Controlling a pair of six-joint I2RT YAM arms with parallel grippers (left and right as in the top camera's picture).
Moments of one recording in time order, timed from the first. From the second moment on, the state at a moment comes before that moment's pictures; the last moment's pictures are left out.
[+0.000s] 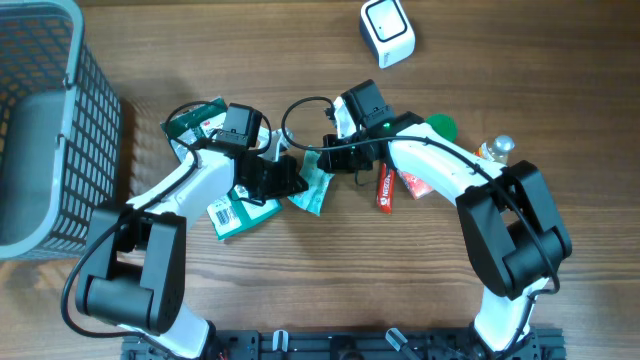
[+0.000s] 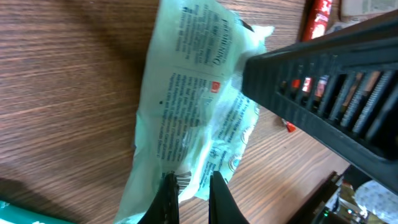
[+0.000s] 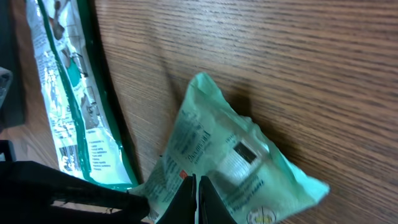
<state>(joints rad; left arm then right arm) -0.25 1.76 0.96 -0.53 0.62 -0.31 0.51 1.98 1.27 -0.43 -0.50 0.43</state>
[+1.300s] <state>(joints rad) -0.26 1.65 0.94 -0.53 0.29 -0.39 0.52 1.97 1.26 -0.53 -0.31 0.47</state>
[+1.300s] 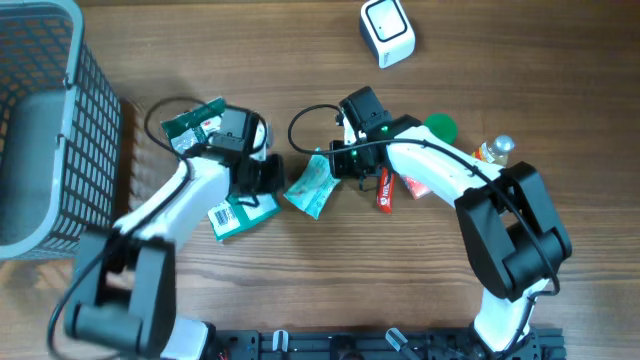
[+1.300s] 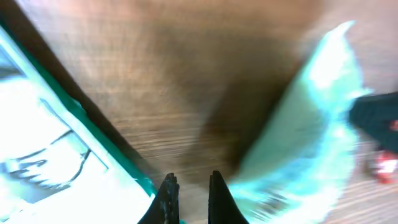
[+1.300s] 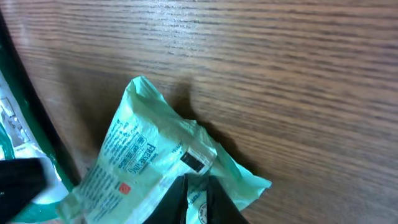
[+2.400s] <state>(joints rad) -0.39 1.81 0.98 -0.26 0.00 -0.48 0.52 1.85 1.29 -0.59 -0.13 0.47</state>
